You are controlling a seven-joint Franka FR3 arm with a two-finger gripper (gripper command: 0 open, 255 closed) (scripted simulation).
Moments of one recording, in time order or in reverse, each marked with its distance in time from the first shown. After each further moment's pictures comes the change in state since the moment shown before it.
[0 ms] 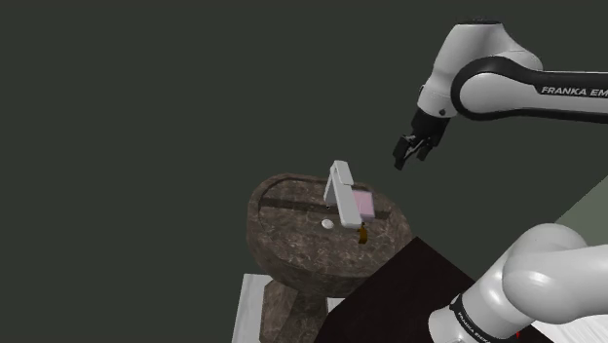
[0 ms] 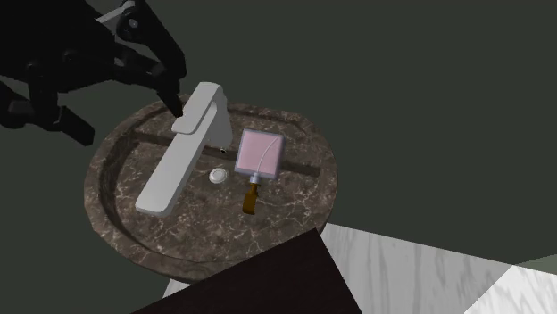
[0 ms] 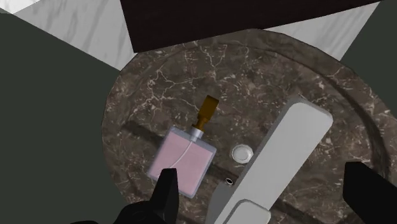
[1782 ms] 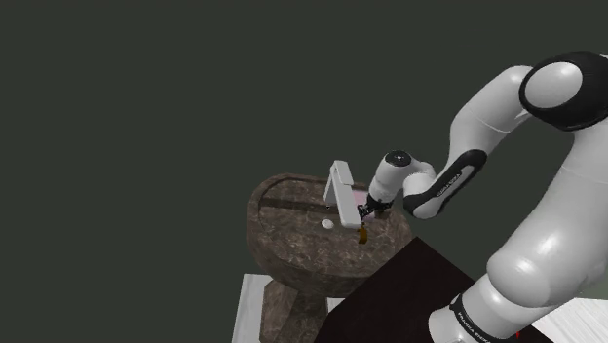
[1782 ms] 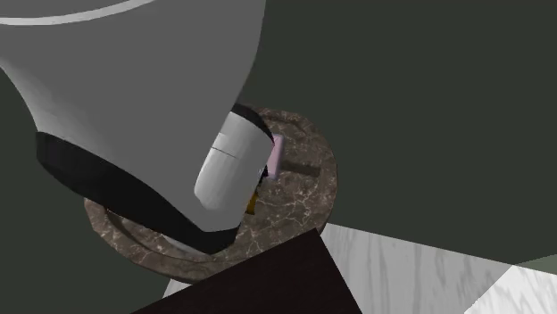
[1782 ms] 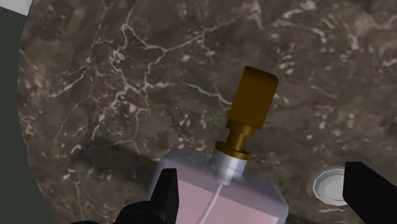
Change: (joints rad) arm -0.316 0.945 -0.049 -0.089 -0.974 1.086 0.841
